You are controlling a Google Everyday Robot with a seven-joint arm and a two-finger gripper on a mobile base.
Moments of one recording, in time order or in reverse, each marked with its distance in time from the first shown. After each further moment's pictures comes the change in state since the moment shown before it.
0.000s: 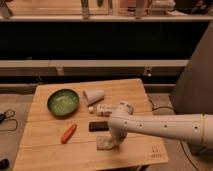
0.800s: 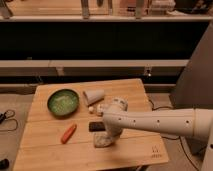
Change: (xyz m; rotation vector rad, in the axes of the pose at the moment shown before) arm -0.015 -0.024 -0.005 -0.003 0.019 -0.038
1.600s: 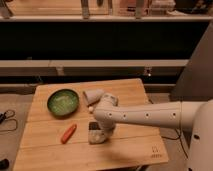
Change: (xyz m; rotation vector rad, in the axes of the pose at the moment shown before) arm -0.029 -0.038 -0.006 0.002 0.029 -0.049
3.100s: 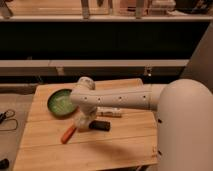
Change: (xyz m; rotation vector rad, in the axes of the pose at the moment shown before) arm -0.033 -0.108 -0.042 0.065 0.091 -0.081
